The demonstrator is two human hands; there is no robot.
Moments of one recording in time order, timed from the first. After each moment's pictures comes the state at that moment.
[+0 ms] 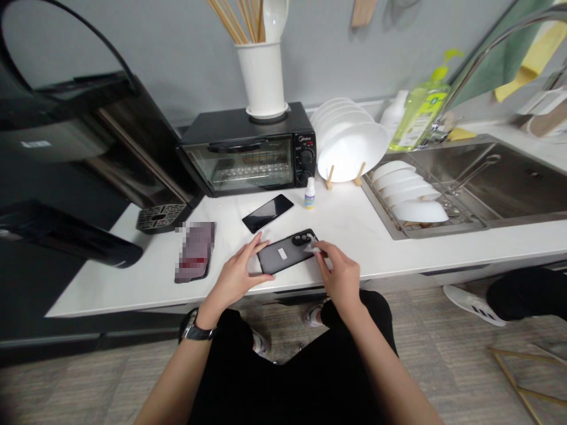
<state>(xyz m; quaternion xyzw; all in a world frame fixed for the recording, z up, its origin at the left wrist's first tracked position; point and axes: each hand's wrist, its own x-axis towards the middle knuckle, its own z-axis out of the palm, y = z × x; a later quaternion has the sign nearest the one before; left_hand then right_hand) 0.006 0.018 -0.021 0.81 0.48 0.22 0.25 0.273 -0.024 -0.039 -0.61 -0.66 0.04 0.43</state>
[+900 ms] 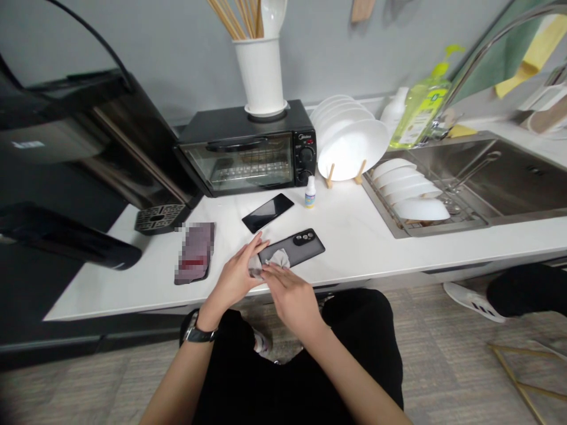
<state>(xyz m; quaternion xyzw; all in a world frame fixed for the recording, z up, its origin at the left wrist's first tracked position) 0.003 0.022 -0.028 0.82 0.46 0.23 0.24 0.188 -0.052 -0.043 -0.47 -0.81 0.10 0.34</state>
